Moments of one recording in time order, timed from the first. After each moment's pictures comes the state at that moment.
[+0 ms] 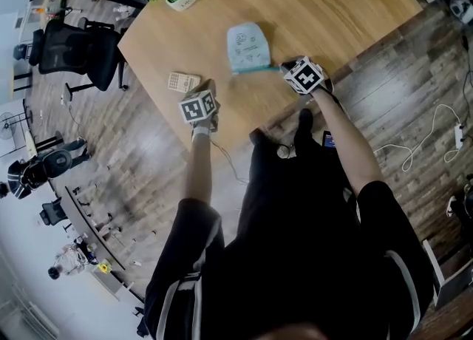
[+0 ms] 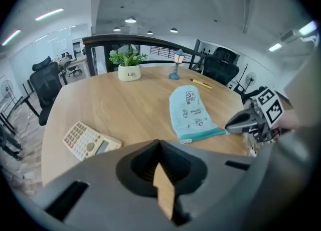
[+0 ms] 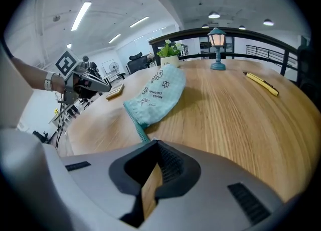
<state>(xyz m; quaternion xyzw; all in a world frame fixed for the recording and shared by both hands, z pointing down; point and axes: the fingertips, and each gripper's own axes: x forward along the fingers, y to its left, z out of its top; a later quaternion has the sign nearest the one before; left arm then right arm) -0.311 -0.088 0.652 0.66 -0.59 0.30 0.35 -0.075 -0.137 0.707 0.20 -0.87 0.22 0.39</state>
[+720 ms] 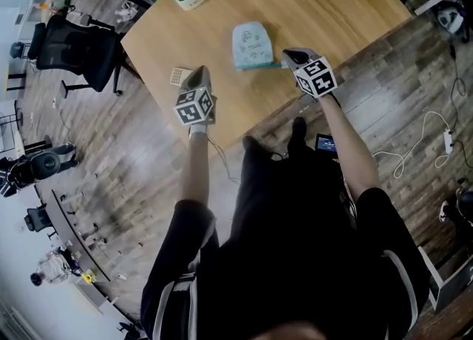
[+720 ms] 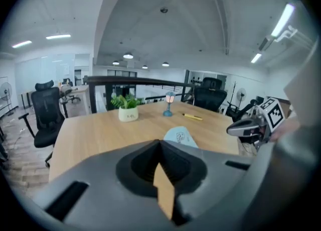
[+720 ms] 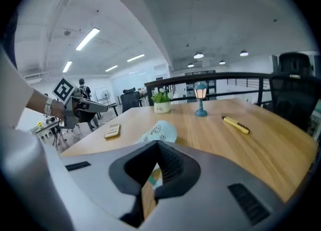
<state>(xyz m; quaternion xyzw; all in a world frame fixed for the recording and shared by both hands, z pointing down) -0.315 -0.080 0.550 0.72 -0.63 0.19 0.21 -0.070 -0.131 0.584 0.31 -0.92 0.15 0.21</state>
